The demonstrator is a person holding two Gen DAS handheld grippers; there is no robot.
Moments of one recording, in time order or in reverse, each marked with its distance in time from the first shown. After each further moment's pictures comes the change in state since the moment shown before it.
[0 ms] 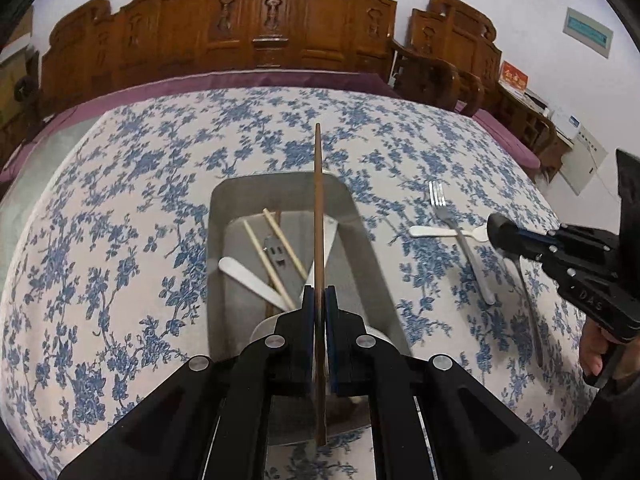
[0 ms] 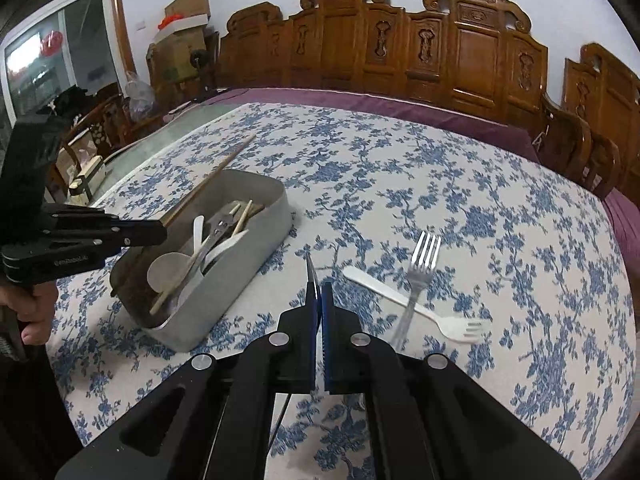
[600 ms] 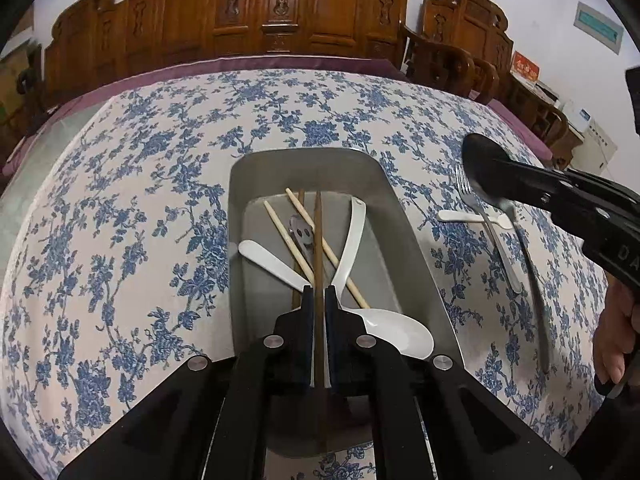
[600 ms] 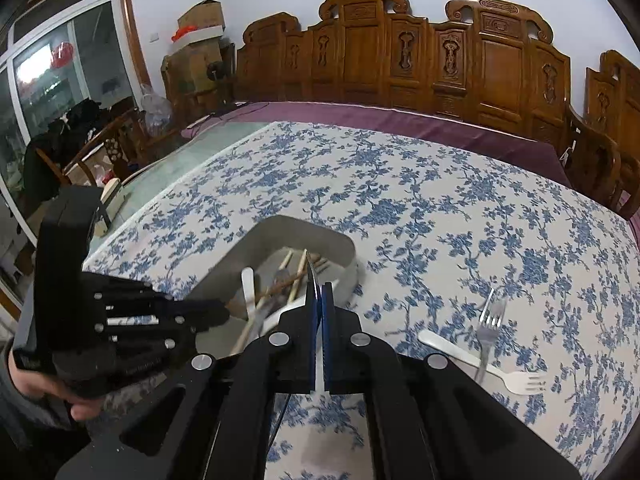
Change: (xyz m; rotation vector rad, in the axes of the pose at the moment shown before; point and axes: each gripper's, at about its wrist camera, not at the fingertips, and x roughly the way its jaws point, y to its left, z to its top) left arm 0.014 0.017 -0.005 0.000 0.036 0.027; right arm 0.025 0.051 0.051 0.024 -0.035 0.065
